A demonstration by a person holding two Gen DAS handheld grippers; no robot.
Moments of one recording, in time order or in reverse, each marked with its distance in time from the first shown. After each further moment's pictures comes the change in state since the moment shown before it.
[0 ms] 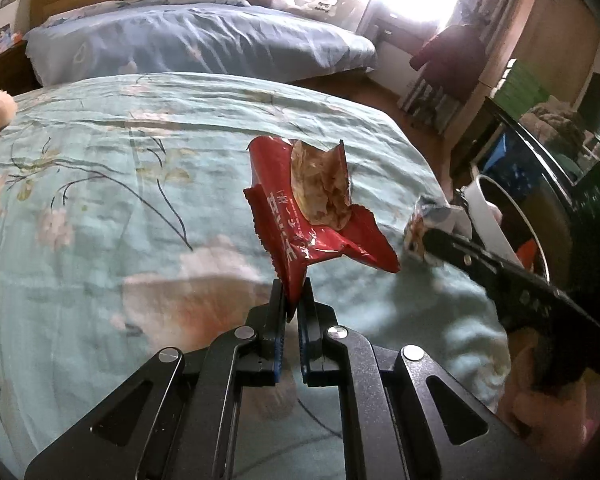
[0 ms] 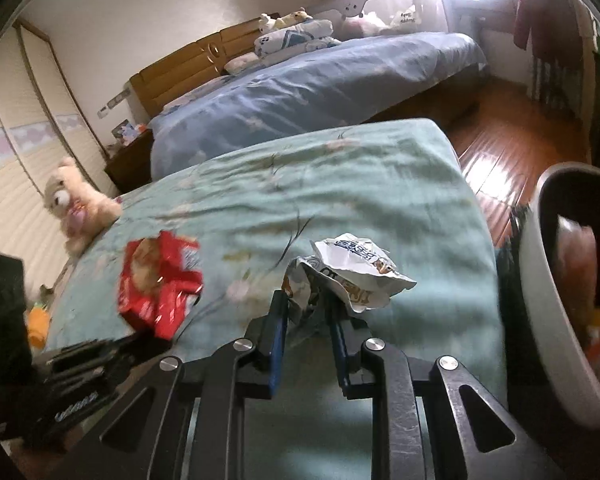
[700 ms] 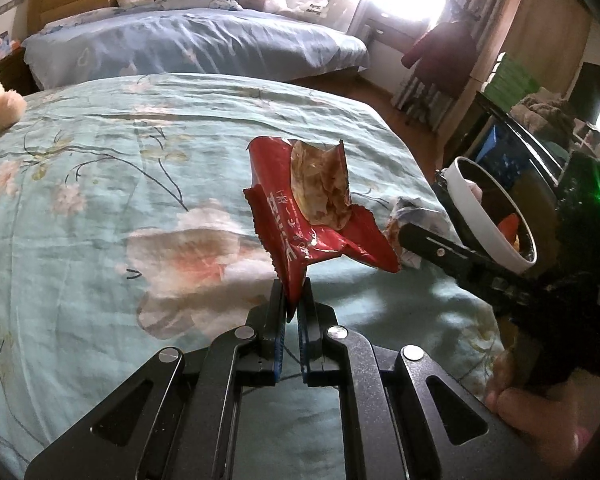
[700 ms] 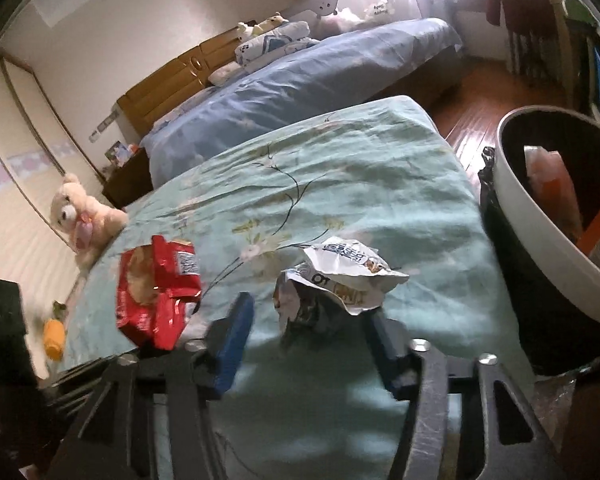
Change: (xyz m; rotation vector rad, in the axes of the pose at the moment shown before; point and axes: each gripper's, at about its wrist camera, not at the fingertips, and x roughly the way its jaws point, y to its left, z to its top) left arm -0.026 -0.013 -0.030 0.028 -0.014 -0.002; right arm -0.014 0.005 -0.026 0.105 -0.012 -0.016
